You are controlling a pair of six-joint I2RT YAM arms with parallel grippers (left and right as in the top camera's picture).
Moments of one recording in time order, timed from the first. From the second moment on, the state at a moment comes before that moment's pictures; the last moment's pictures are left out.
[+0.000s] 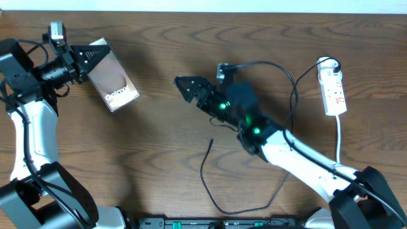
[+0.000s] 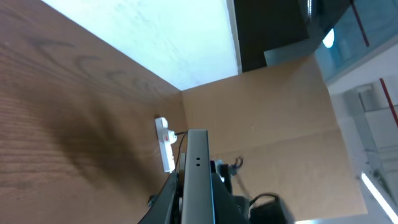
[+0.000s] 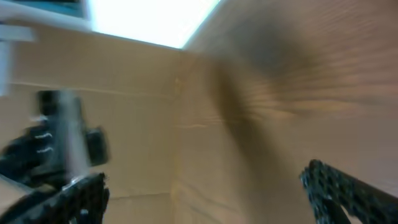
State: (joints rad) left arm 0.47 1.62 1.20 0.00 1.46 -0.82; right arm 0.68 1.57 0.94 0.31 -0.25 1.20
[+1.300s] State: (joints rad) left arm 0.47 1.62 1.20 -0.01 1.48 -0.78; right arm 0.72 1.81 1.20 -0.61 -0.36 1.17
